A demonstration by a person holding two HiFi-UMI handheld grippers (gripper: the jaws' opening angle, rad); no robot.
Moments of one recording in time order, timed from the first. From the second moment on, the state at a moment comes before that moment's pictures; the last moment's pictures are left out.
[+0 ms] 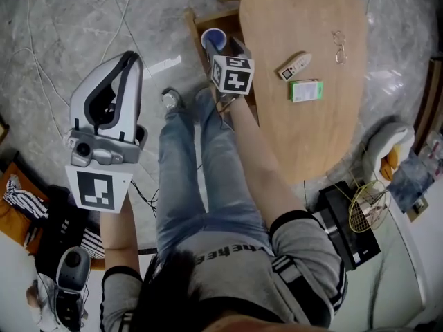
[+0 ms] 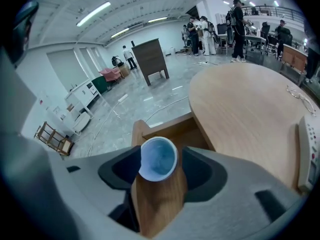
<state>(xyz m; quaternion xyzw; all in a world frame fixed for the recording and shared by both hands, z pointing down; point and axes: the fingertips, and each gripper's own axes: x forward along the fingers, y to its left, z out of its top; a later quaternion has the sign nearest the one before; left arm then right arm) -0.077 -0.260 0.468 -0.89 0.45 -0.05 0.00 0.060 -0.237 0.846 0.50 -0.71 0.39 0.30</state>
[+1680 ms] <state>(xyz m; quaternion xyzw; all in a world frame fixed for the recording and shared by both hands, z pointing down) -0.098 -0.168 0.276 -0.92 0.39 0.03 0.04 0.074 -0.132 0.476 0.63 -0.74 0.21 0.13</state>
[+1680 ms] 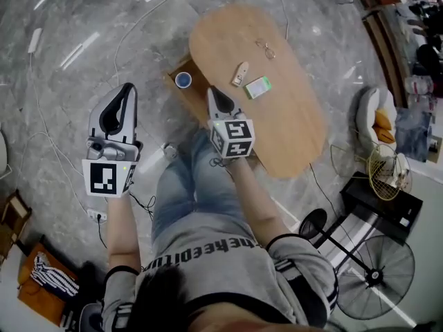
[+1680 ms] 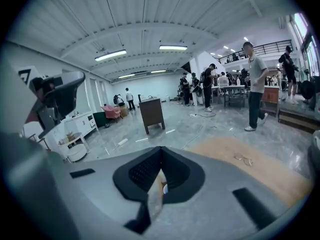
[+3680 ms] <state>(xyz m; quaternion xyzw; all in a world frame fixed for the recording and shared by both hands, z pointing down) -0.037 -0.034 0.122 -0.88 0.45 0.09 0.11 0.175 -0.005 0.155 0.64 -0.76 -0.07 0.02</state>
